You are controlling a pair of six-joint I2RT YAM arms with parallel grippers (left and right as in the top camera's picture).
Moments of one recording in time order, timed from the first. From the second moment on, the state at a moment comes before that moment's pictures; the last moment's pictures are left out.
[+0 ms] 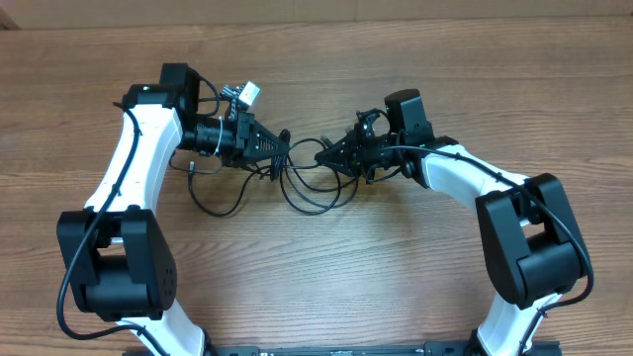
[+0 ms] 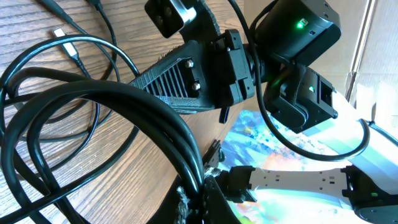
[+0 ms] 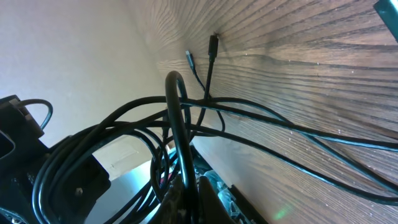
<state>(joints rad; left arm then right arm) 0.00 1.87 1.49 -1.18 1.14 0.08 0.34 1.94 1.11 0.01 -1.01 1.15</state>
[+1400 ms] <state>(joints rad) -0.41 1.88 1.49 -1.10 0.11 -0.39 0.38 1.92 1.13 -0.46 -0.41 0.97</state>
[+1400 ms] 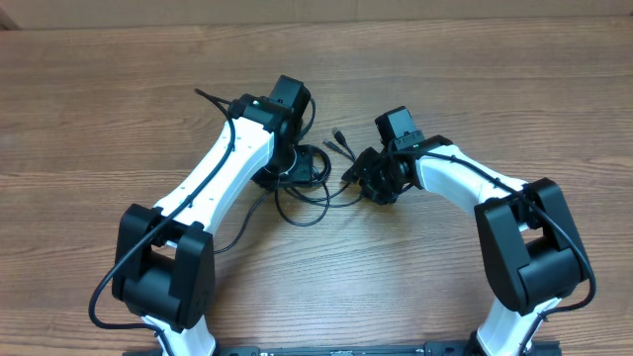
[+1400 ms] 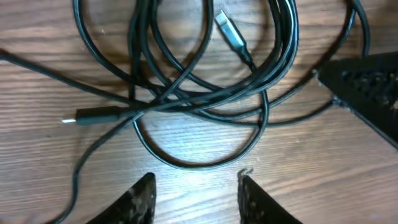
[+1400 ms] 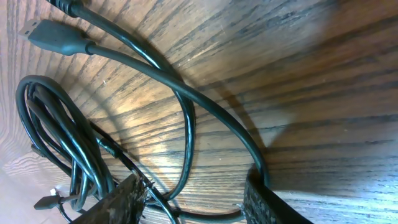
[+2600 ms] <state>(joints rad) -0.32 1.89 1.41 -0.90 0.04 -0.38 0.38 1.91 1.13 -0.46 -0.38 0.96</state>
